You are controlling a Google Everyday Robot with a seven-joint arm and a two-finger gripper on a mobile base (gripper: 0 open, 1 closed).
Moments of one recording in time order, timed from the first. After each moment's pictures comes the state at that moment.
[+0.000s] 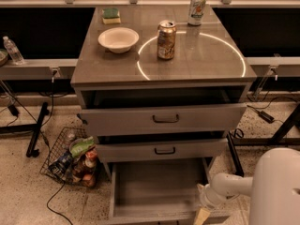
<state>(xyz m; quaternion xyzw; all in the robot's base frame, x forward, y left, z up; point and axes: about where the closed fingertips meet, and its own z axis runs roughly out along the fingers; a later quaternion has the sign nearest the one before) 0.451 -0.235 0.216 -0.59 0.79 0.12 0.11</state>
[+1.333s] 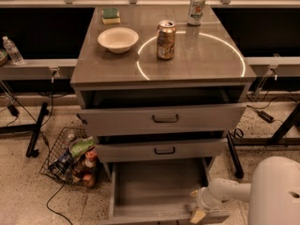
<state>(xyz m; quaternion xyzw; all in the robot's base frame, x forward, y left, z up) 0.461 -0.218 0.176 -0.63 0.76 0.12 0.15</state>
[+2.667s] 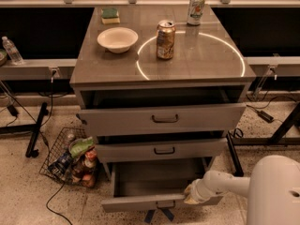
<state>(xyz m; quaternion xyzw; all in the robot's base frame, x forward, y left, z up) 0.499 -0.189 0.192 -0.64 0.74 0.12 0.18</state>
